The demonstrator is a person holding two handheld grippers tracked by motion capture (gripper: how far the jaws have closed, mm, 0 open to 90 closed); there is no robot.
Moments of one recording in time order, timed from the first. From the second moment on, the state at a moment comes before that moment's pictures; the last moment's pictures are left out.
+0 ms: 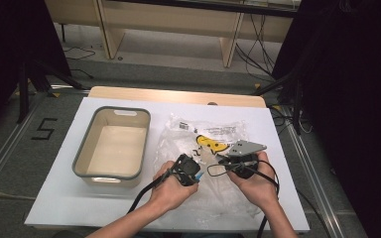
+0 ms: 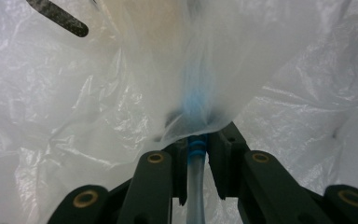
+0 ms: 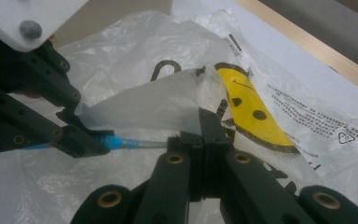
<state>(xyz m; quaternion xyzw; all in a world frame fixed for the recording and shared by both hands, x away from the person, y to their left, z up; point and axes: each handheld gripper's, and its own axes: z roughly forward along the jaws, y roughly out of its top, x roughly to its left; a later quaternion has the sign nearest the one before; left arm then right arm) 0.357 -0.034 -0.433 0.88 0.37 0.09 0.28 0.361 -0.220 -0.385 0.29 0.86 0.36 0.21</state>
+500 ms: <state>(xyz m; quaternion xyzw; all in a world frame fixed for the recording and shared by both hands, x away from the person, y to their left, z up) 0.361 -0.043 -0.439 0.87 0.38 0.10 0.29 0.362 -0.219 -0.389 0.30 0.86 0.36 0.20</state>
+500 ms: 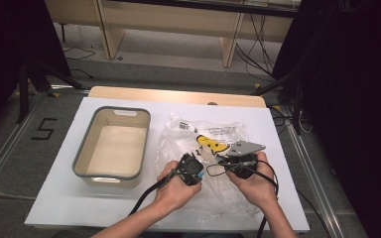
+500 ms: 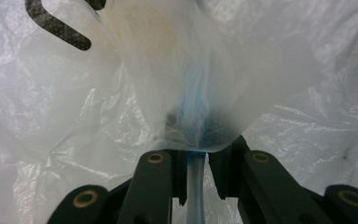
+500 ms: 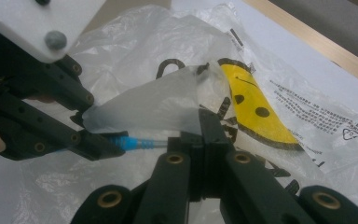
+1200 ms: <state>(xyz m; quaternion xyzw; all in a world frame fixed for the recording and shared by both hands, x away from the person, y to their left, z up) 0.365 -0.049 -0.447 0.86 0.39 0.10 0.29 0.364 -0.220 -0.391 0.30 0.86 0.35 0.20</state>
